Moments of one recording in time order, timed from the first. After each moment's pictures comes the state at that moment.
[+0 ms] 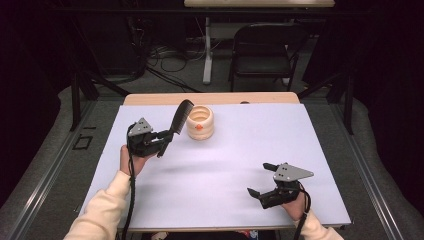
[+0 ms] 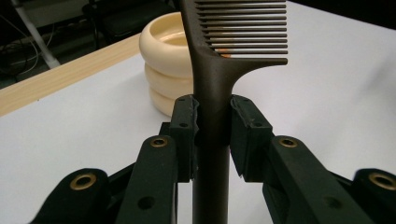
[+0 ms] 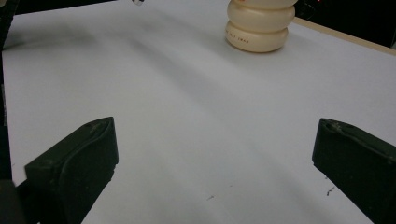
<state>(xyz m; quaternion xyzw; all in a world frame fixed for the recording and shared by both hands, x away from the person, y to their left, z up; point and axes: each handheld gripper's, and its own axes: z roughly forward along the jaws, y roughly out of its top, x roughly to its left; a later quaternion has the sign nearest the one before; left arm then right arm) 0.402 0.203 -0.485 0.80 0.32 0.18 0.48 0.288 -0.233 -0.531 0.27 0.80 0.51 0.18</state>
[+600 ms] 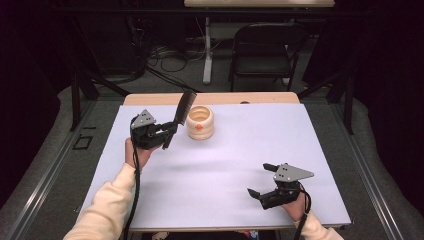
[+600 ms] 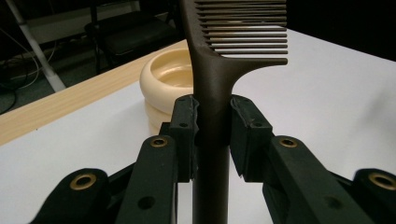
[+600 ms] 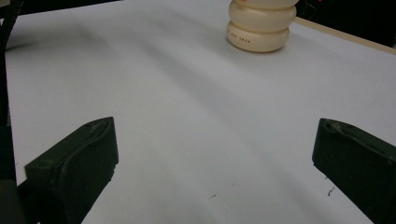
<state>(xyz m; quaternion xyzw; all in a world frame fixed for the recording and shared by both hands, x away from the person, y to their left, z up) 0.416 0.192 -0.469 0.78 0.32 0.19 0.51 0.287 -0.233 -0.531 0.27 0.80 0.51 0.18</state>
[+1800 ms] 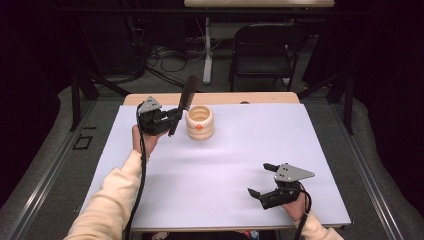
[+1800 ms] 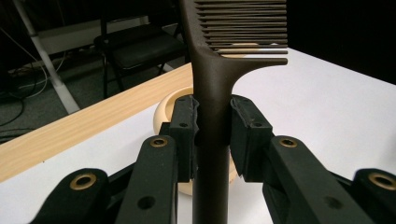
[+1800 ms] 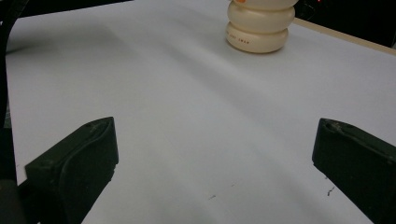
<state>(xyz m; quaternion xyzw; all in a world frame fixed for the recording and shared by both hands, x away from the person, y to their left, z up) 0.448 0.175 -0.452 0.77 0.33 0.20 0.52 0.287 -0.234 -0.531 0.27 0.80 0.51 0.18</state>
